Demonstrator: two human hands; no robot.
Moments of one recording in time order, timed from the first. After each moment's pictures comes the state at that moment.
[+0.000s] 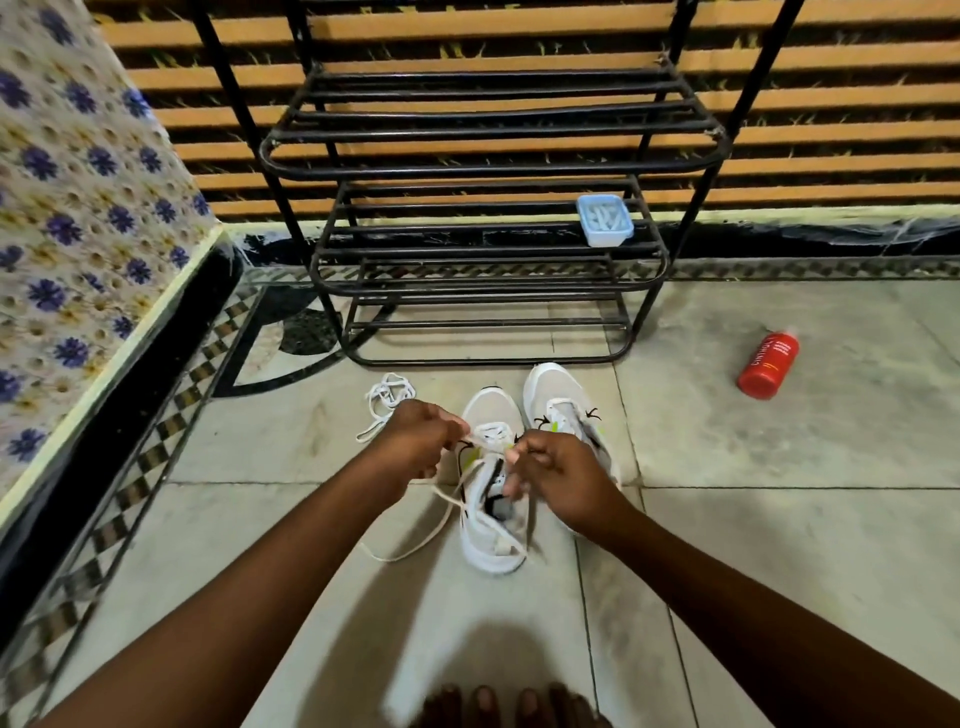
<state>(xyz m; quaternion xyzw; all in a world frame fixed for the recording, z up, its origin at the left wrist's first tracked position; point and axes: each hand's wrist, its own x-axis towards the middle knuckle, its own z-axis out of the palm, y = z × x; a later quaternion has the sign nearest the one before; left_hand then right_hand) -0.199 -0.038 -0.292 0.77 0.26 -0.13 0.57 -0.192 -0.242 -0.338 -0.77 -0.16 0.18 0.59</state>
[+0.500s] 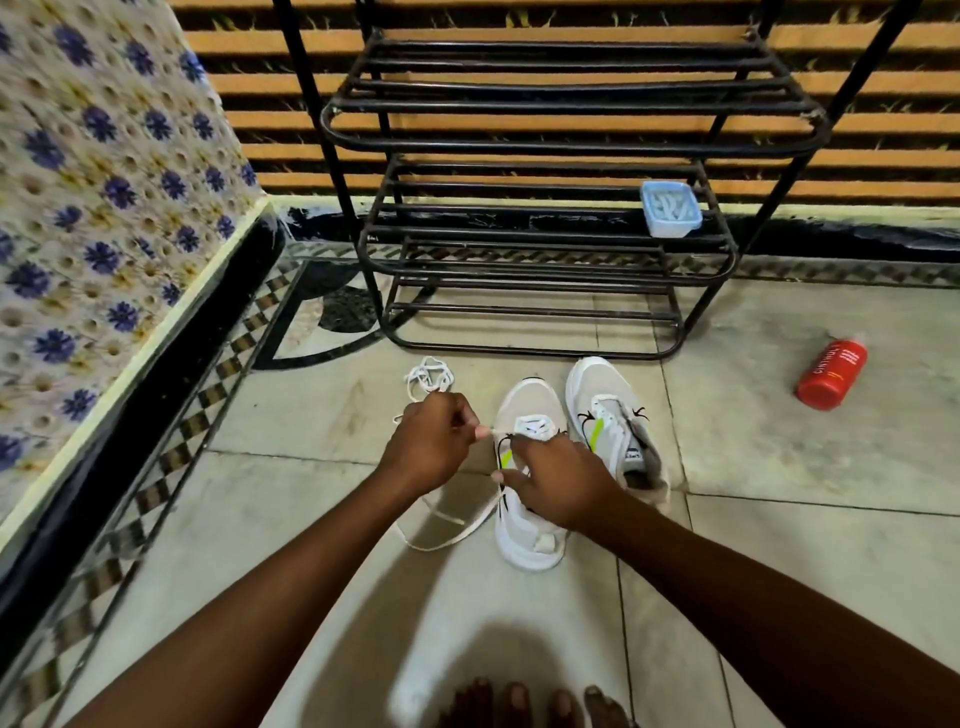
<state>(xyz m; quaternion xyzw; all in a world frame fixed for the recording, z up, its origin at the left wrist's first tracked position) -0.213 -0.001 -0.321 0.91 0.16 -0.03 0.39 -0.178 -0.185 -0.363 -0.94 -0.27 0.16 0.13</state>
